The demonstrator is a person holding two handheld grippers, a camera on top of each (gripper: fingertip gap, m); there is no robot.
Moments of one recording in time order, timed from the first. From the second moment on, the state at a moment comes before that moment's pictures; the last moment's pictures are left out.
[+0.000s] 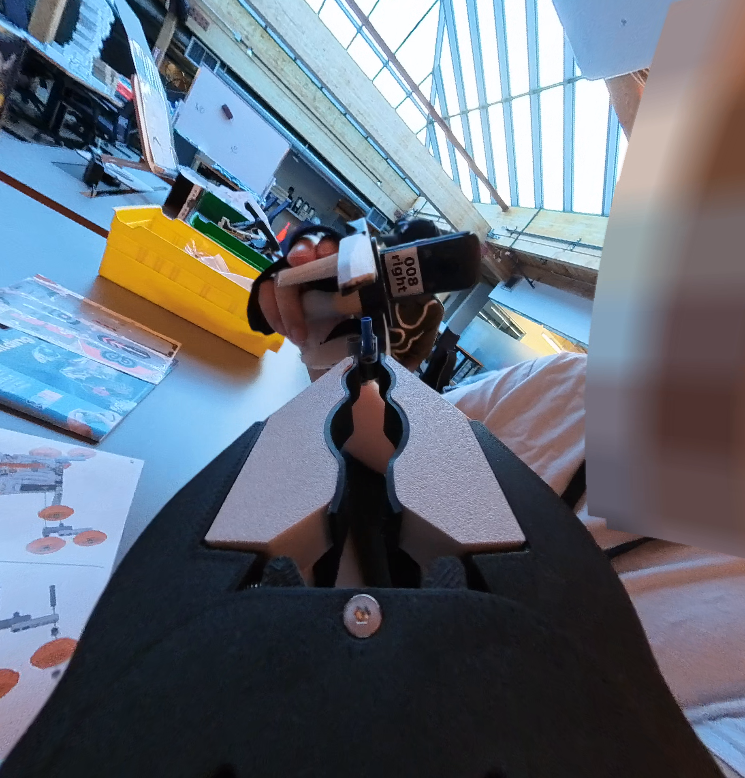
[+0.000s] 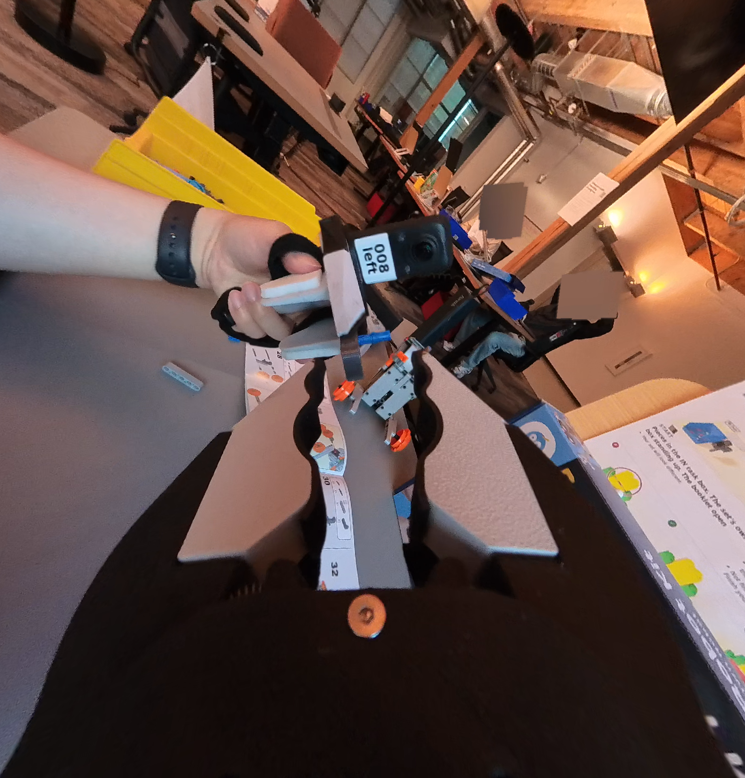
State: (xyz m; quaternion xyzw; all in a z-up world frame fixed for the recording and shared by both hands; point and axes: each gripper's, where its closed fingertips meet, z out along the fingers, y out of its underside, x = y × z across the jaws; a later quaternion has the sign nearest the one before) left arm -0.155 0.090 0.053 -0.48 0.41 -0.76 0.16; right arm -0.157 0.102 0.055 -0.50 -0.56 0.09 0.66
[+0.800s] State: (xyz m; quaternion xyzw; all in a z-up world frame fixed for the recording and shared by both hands) left arm -0.157 0.078 0.033 -0.50 0.42 -0.76 0.06; right arm -0.169 0.093 0.034 -0.54 -0.60 0.10 0.59
